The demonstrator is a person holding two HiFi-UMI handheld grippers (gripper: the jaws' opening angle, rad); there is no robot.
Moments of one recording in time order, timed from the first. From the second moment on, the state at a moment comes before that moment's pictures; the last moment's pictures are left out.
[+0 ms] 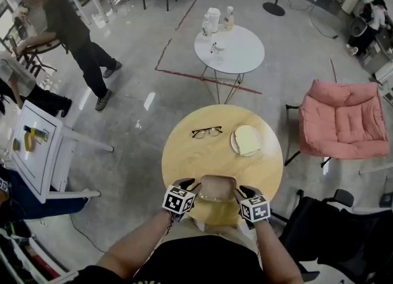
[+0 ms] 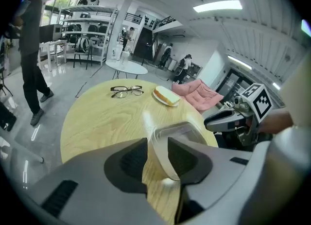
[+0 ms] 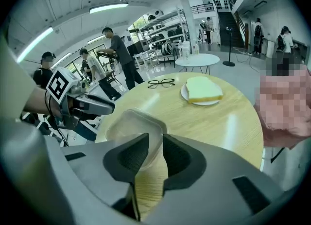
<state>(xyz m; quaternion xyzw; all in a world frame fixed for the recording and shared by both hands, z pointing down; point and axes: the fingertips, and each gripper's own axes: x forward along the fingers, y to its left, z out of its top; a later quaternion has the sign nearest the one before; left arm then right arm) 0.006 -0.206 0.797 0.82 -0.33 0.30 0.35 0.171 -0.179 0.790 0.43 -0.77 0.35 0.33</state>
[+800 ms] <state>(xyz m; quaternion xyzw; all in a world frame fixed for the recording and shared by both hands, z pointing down) 0.021 -0.198 0.824 0.81 -0.30 0.33 0.38 0.174 -0.180 0.825 0.42 -0.74 0.41 0.33</state>
